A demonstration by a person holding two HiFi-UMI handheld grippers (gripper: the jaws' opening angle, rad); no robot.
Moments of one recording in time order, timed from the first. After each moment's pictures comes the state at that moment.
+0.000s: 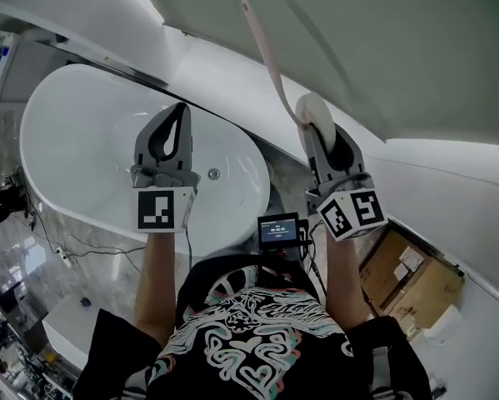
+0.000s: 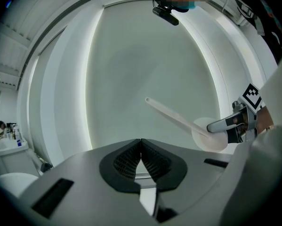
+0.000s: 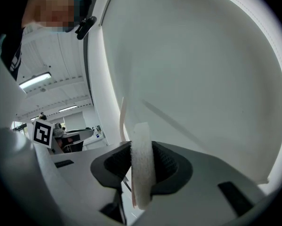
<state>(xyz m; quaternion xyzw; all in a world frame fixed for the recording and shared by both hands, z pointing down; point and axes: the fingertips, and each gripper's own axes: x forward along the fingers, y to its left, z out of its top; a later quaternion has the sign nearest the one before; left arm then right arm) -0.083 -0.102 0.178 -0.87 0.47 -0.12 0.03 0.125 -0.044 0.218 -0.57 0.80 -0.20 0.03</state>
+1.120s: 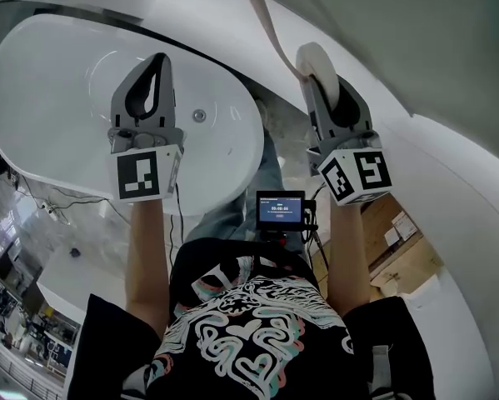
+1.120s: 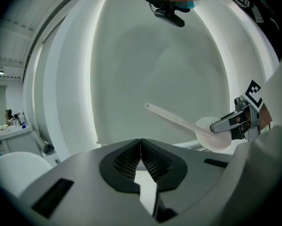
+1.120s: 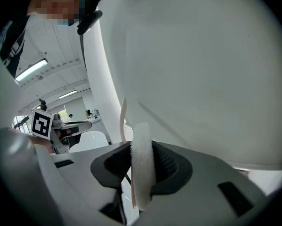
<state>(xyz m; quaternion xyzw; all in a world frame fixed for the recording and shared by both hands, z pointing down) -0.111 -0.145 0.309 -0.85 0.50 -0.17 -0.04 0.105 -0.091 0.346 -0.55 0.79 -0.25 -0.07</state>
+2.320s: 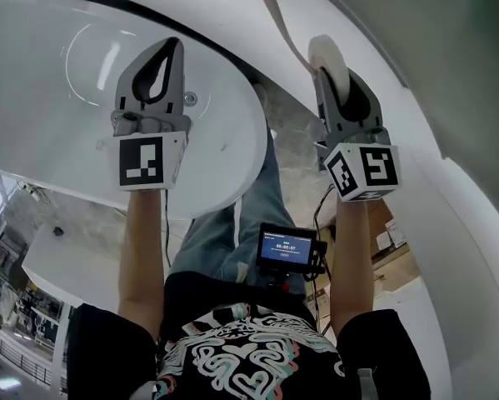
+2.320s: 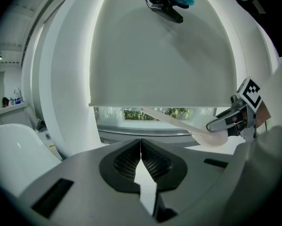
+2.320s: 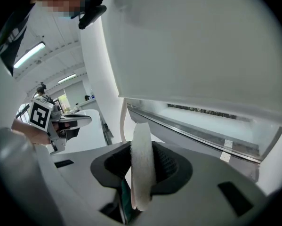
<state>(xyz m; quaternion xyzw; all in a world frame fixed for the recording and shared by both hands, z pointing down) -0.111 -0.175 0.476 -0.84 0.50 -0.19 -0.11 0.100 -0.126 0.506 -0.53 0.79 -0.27 -0.17</state>
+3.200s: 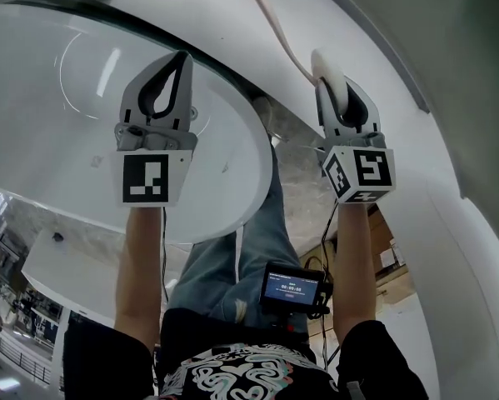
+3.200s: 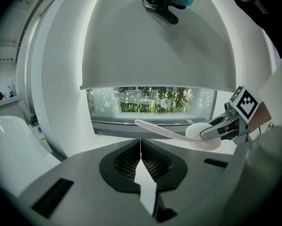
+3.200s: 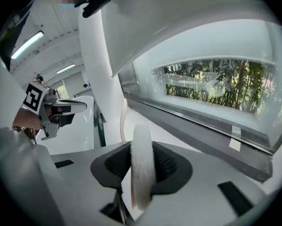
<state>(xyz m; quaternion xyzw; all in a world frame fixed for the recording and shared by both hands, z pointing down) -0.095 -0.192 0.545 -0.84 0.49 -0.20 -0.13 0.108 -0.142 0.608 -0.52 0.78 -0.27 -0.22</state>
